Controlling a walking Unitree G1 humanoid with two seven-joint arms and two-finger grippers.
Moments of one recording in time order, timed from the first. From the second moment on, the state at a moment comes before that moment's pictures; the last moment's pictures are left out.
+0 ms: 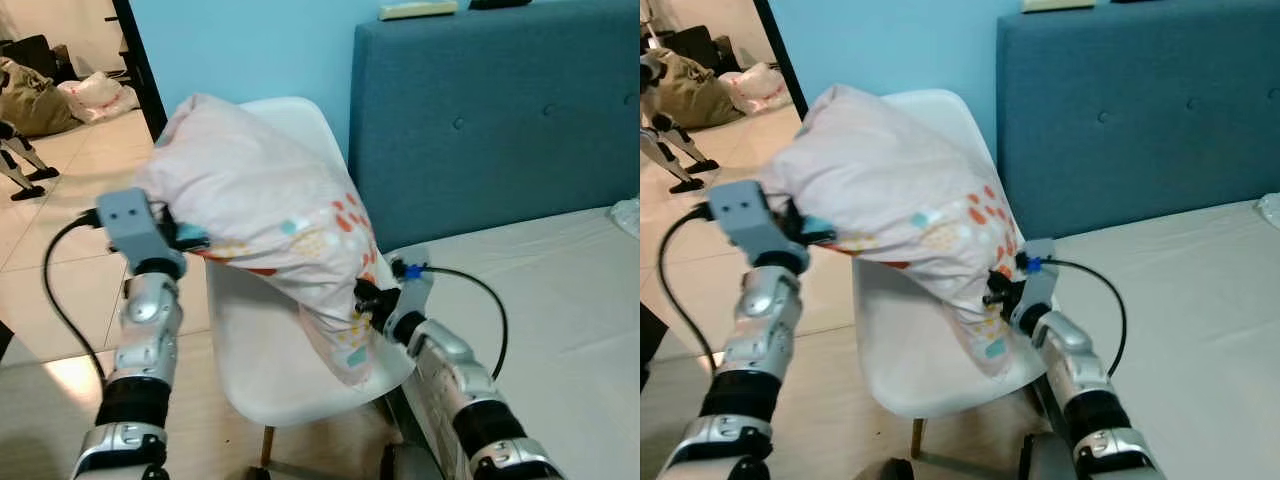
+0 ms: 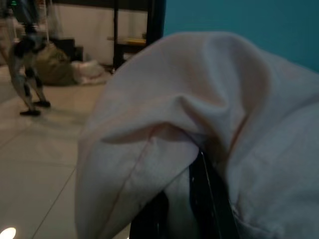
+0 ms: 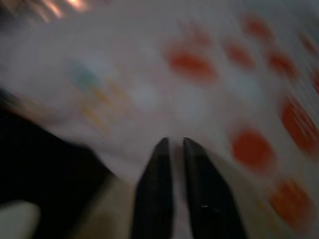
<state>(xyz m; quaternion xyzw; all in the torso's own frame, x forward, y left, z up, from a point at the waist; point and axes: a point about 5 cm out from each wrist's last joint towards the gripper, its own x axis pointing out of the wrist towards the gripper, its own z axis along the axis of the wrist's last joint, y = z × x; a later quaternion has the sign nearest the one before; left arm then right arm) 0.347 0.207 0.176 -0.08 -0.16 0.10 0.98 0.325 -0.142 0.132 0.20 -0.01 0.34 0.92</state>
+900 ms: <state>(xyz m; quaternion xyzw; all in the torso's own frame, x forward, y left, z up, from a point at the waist) 0.346 0.188 0.172 -0.09 -0.15 0.08 0.98 0.307 -0.110 0.040 0.07 0.27 0.32 0.91</state>
